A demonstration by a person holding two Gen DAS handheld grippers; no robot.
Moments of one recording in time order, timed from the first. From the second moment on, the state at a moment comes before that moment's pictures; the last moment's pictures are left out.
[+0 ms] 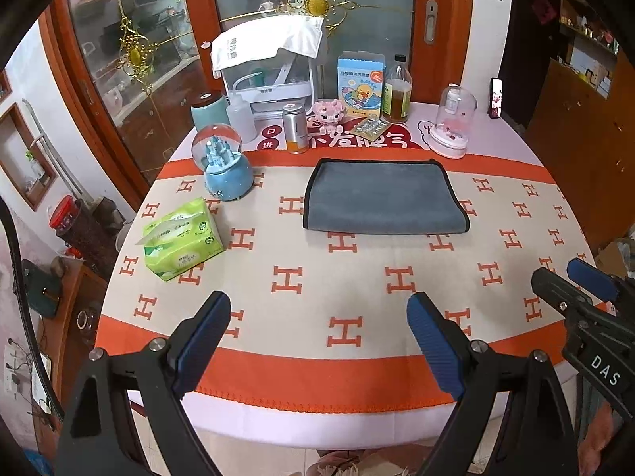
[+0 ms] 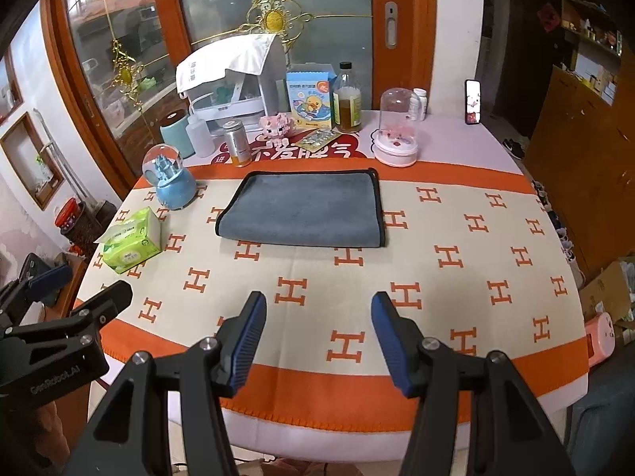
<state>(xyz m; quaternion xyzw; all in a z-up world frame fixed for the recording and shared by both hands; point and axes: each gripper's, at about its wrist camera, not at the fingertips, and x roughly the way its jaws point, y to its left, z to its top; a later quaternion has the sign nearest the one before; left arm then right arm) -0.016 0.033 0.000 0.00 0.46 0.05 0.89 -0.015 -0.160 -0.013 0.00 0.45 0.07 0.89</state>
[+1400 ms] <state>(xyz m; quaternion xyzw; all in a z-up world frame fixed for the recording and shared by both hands) -0.022 0.014 -0.002 0.00 0.46 0.04 0.89 -0.025 -0.152 -0.014 -0.03 0.44 0.08 0.89</state>
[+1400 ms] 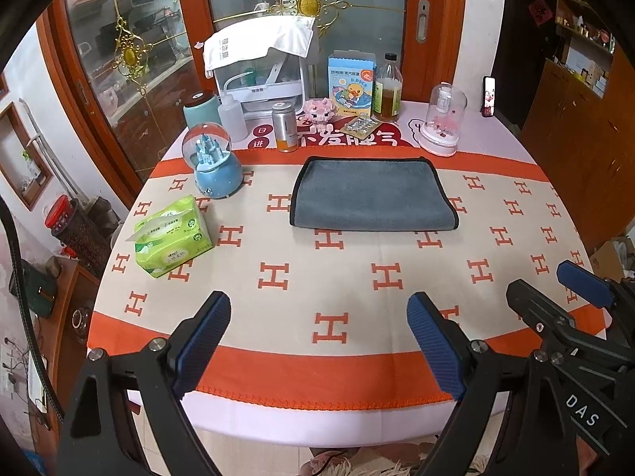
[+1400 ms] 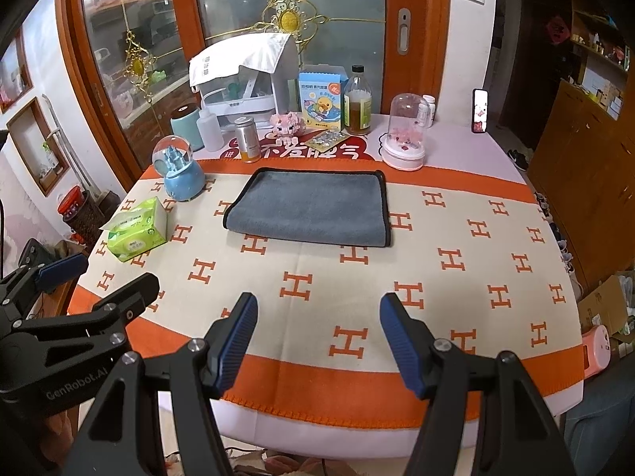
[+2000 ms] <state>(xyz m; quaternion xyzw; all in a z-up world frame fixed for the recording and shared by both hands) -0.020 0.022 -0.001 0.00 0.46 0.04 0.89 -0.020 -0.148 -0.018 -0.03 0.45 0.09 0.89</state>
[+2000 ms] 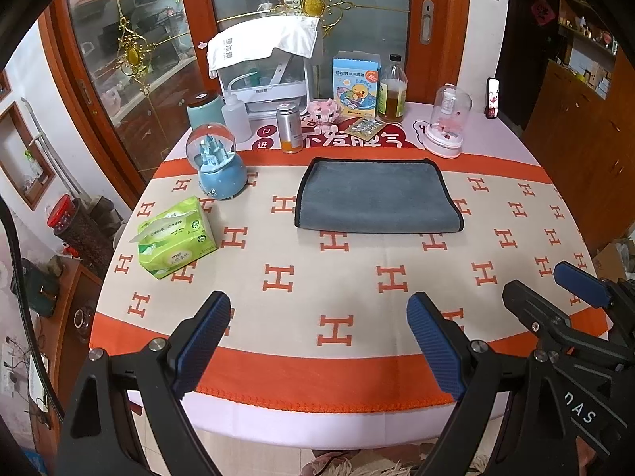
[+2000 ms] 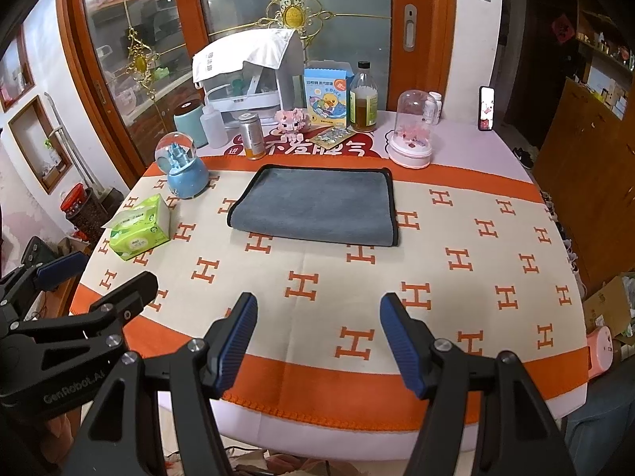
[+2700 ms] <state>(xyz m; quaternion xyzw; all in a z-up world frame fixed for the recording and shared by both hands) -0.017 0.029 -0.004 0.00 0.46 0.04 0.89 -0.018 -0.146 -0.018 -0.03 0.44 0.09 0.89</state>
